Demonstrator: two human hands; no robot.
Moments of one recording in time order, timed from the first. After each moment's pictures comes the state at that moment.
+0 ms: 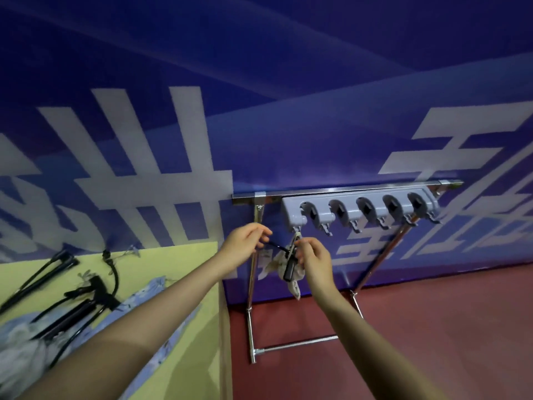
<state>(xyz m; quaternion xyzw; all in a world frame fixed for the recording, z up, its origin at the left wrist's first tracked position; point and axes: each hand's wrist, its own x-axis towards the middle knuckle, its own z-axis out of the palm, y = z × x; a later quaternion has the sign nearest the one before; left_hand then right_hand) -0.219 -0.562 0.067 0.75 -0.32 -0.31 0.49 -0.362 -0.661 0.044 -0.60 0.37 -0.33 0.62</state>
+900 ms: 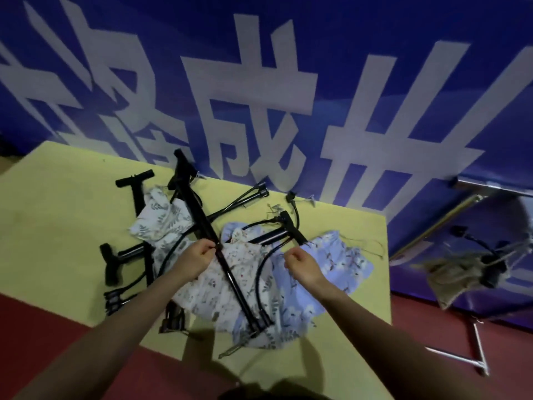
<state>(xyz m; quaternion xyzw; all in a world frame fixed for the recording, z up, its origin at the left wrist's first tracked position) -0.078 -0.036 -0.019 0.91 -0.03 -0.25 0.33 -0.181 -0.289 -0.017 -0.81 0.21 0.14 0.53</state>
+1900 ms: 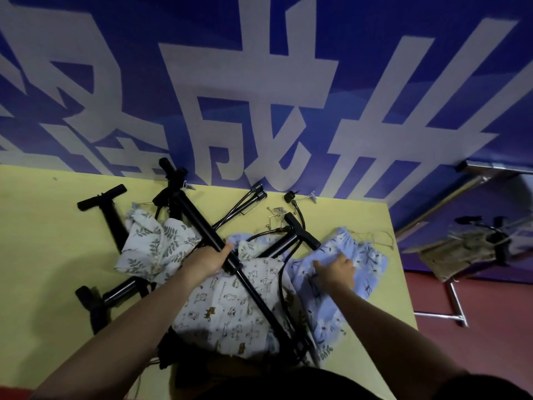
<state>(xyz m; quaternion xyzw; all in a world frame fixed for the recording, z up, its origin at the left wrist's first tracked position) 0.015 -0.046 -0.062 0.91 -0.06 -0.35 0.19 -0.155 -0.299 -0.088 -0.79 0.52 0.12 0.29</state>
